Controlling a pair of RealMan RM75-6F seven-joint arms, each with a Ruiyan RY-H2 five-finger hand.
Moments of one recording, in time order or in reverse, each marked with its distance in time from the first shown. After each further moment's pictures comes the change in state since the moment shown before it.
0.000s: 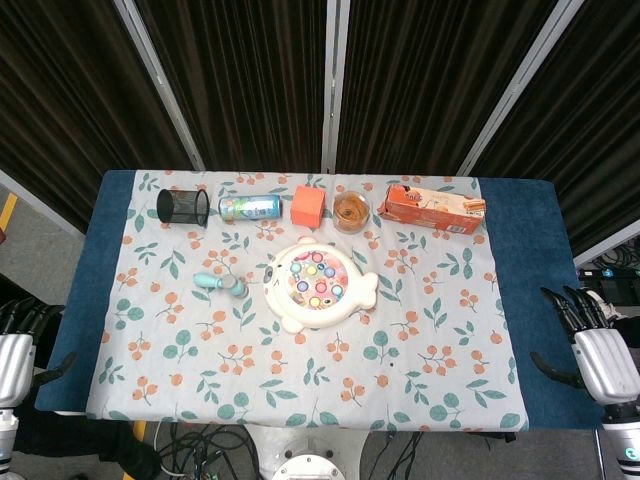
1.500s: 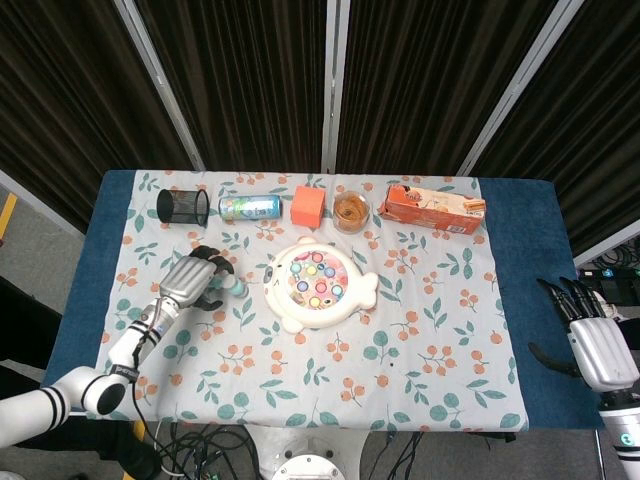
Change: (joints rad) left arm -0.650 -0.319 -0.162 0.267 -0.228 -0.801 0.026; right arm 0.044 0.005 0.016 0.006 0.033 -0.052 -0.015
